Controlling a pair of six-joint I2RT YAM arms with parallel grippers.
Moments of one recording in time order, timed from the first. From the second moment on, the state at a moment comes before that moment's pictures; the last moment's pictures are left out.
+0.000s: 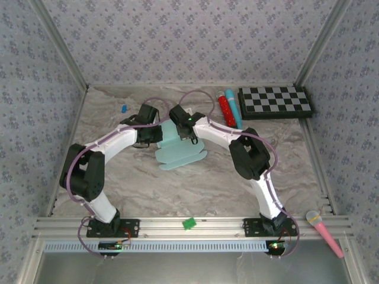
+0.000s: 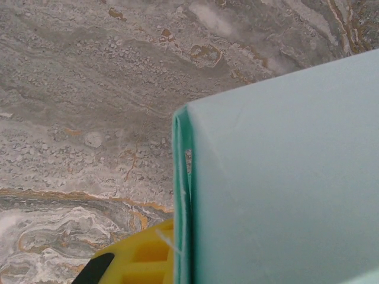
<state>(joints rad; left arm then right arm) -0.42 1.67 1.14 -0.52 -0.02 -0.47 0.76 2.19 1.77 -0.70 0.42 0.44</state>
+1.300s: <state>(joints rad) -0.42 1.69 1.14 -0.52 -0.02 -0.48 0.75 2.10 1.61 -0.63 0.40 0.47</state>
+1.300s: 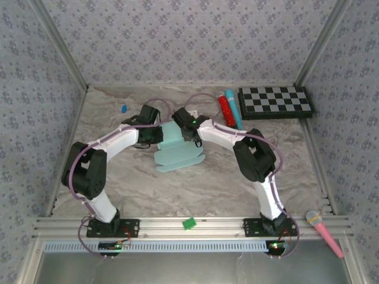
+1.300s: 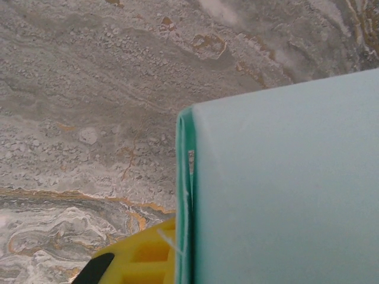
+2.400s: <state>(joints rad) -0.45 1.69 1.22 -0.64 -0.02 -0.80 0.68 1.60 1.35 -0.52 0.28 0.39</state>
